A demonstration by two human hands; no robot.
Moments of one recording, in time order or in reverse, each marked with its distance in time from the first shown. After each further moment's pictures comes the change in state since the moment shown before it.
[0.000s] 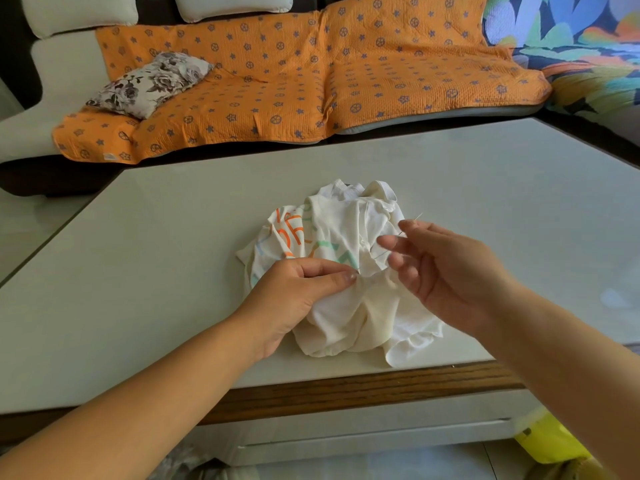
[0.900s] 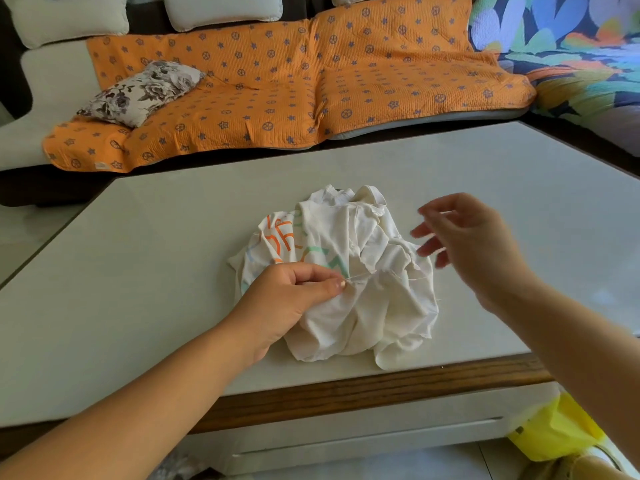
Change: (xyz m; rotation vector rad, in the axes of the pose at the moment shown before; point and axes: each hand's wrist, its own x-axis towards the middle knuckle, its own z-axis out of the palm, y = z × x) left_hand -0.002 0.002 0.002 0.104 0.027 0.026; right_hand 0.001 -0.025 -0.021 -0.760 0.287 -0.422
